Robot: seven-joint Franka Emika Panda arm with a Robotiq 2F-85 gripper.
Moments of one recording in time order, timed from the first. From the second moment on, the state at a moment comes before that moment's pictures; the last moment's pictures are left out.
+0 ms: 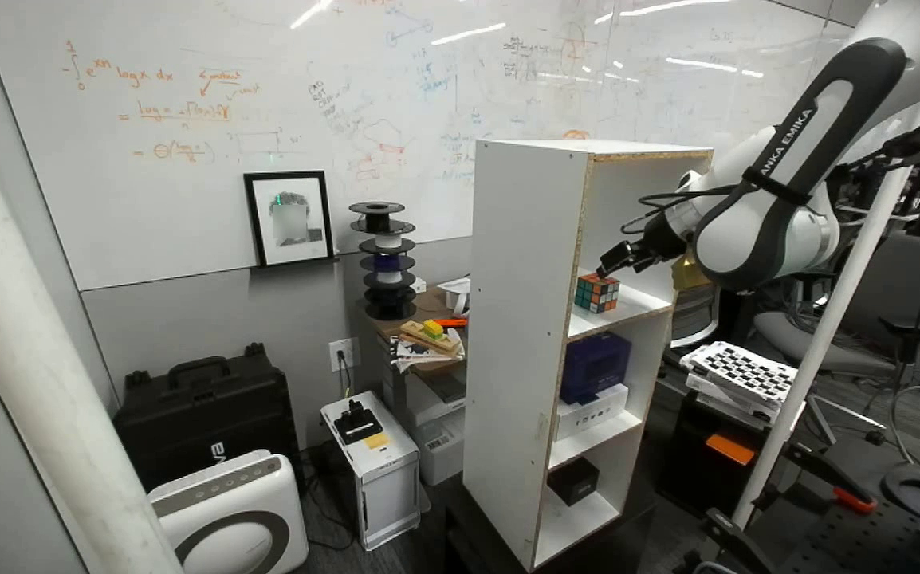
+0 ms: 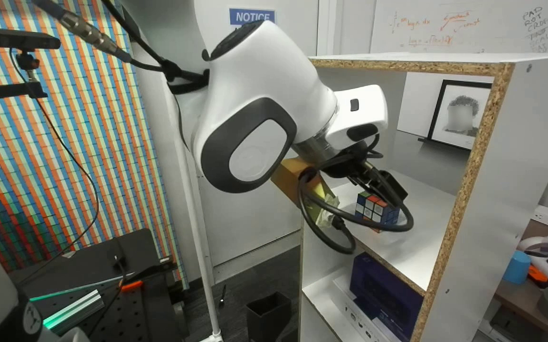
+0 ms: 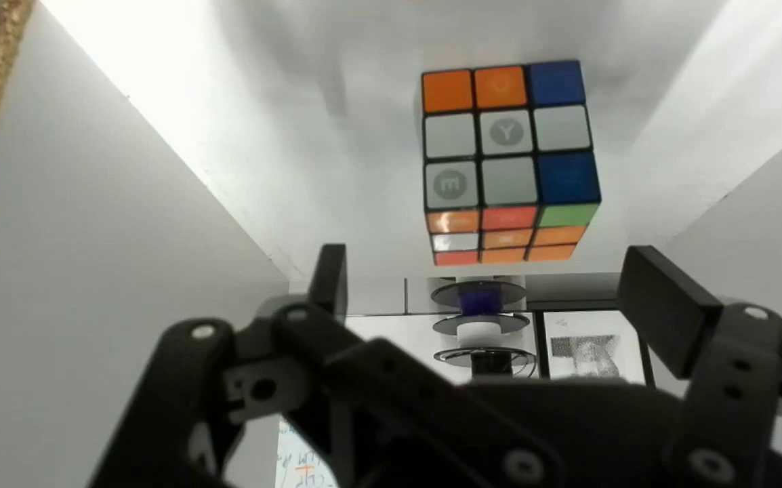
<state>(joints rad) -0.13 0.14 -0.03 -2.69 -0.11 3.61 0.03</state>
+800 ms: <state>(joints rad) -0.16 0.30 -0.01 -2.63 -0.21 3.73 0.09</state>
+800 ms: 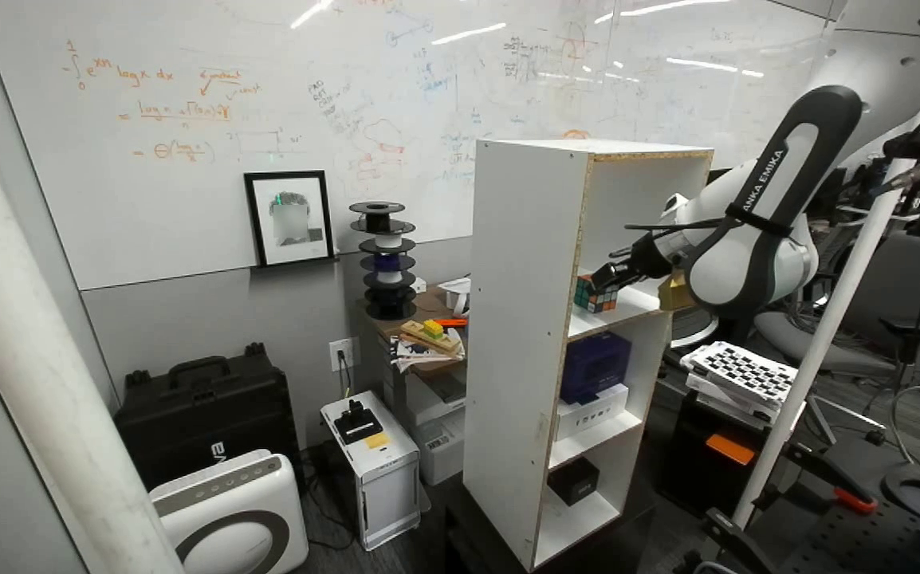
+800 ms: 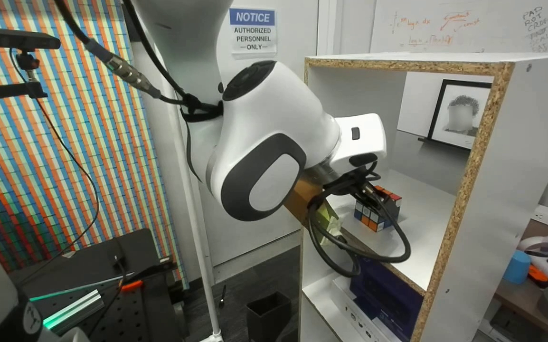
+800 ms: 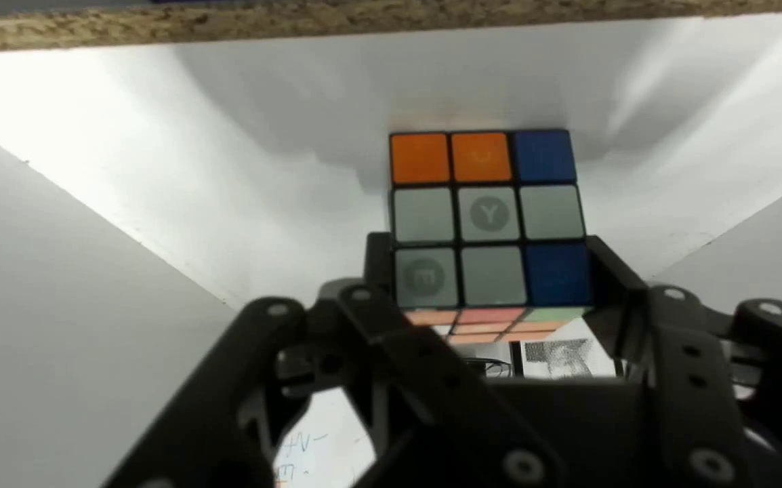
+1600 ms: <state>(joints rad) -0.28 0.09 0.03 -2.76 -0.70 3.59 0.45</state>
